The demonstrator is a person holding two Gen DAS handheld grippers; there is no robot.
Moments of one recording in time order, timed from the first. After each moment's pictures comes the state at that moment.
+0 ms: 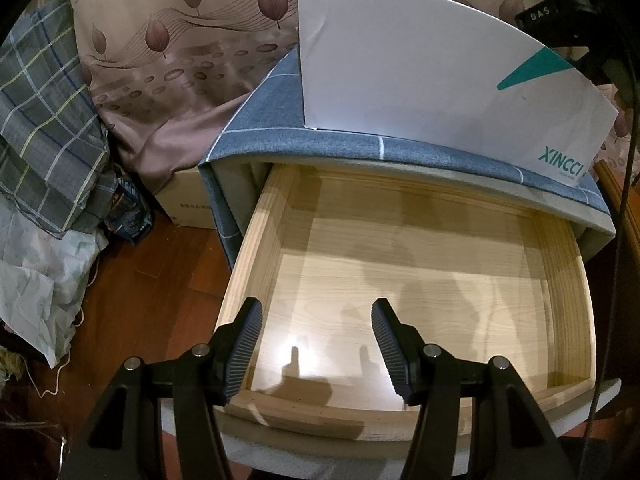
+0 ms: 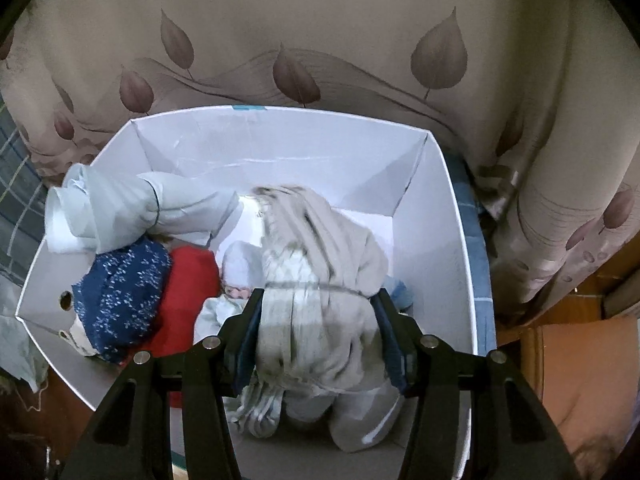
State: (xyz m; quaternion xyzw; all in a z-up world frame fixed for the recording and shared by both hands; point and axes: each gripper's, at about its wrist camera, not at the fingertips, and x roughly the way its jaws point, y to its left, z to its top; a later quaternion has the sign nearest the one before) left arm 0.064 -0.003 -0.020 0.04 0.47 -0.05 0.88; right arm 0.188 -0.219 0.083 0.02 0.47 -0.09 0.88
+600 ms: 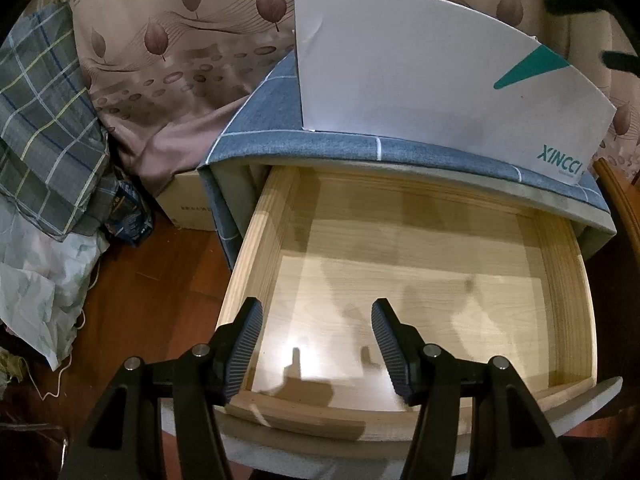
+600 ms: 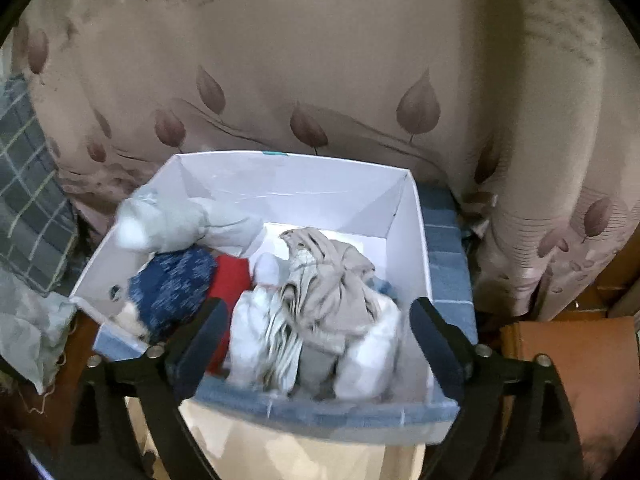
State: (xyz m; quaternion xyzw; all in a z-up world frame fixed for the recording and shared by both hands) left arm 0.066 -0.003 -0.019 0.04 0.47 -0.06 0.88; right arm 0.120 -0.206 0.134 0.02 0.41 -0.07 0.91
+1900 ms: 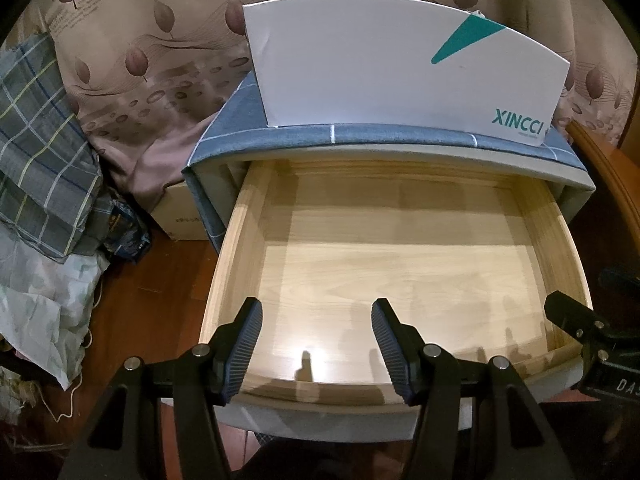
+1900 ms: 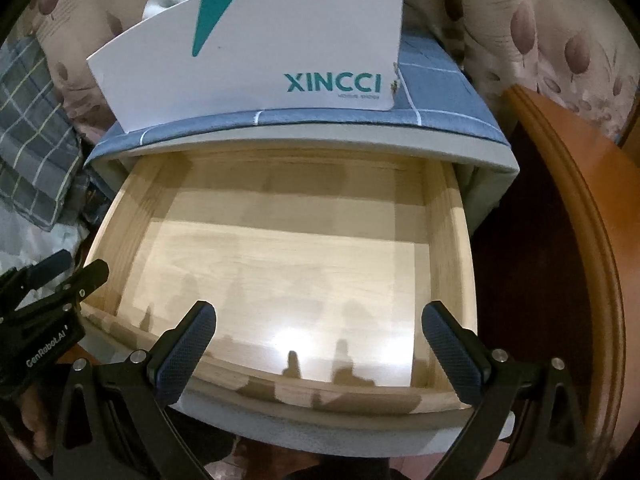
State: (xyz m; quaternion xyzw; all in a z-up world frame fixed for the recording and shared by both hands) left arm 0.034 -0.020 -0.016 0.09 0.46 -0.08 0.88; right arm -0.040 -0.187 -0.011 0.07 0.50 -0.07 0.86
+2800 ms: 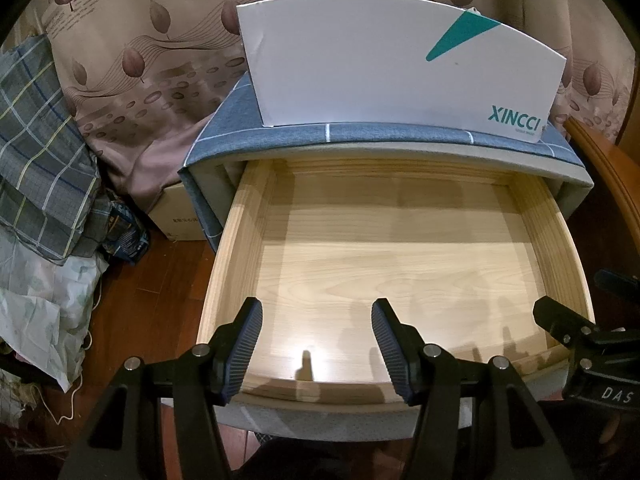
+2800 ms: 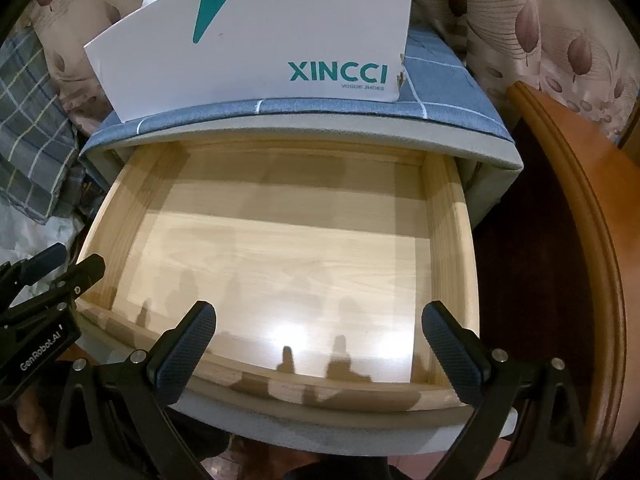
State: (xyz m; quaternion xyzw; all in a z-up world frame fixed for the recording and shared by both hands) left arm 0.032 -0.022 -0.017 0.09 0.46 -0.09 0.88; right arm -0.037 -0.178 -0.015 0.06 0.51 -0.07 0.86
